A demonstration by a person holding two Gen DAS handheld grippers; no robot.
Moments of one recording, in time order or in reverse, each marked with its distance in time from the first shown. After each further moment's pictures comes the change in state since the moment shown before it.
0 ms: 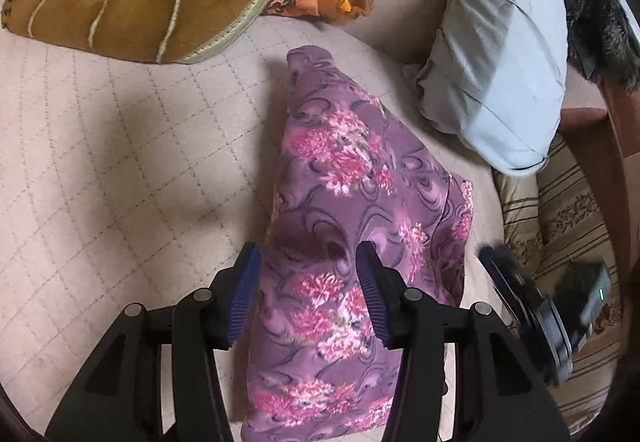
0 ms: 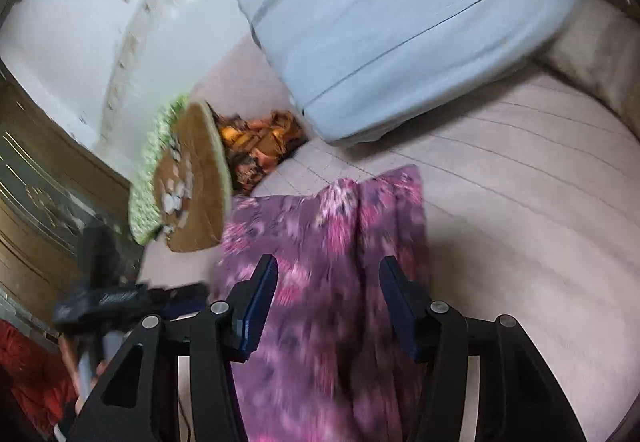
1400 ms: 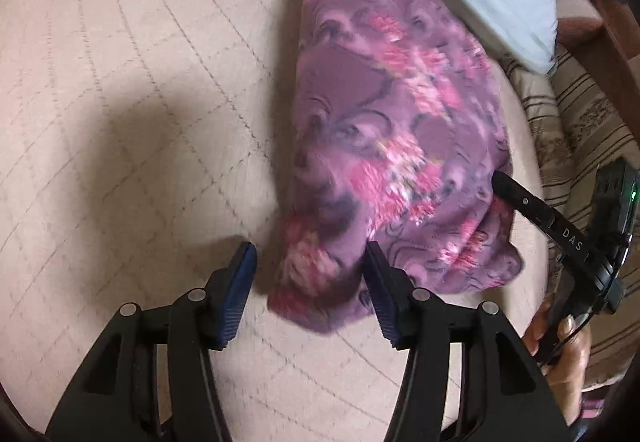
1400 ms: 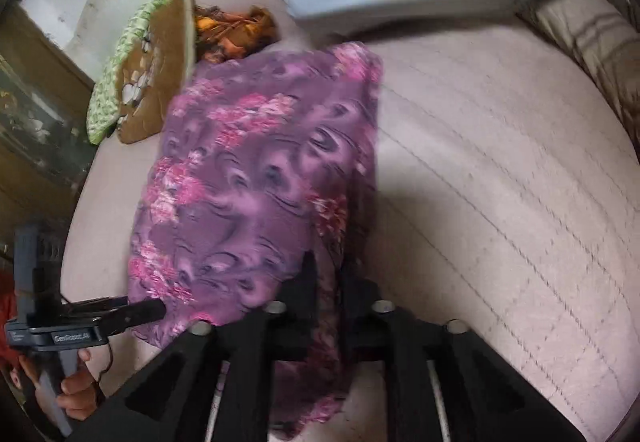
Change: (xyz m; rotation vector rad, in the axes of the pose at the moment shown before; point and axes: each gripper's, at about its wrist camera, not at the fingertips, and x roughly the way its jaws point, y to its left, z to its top) left arm 0.007 0.004 -0.132 0.081 0.035 0.072; right arm -0.028 -0.020 -0.088 -0.162 0.204 -0.181
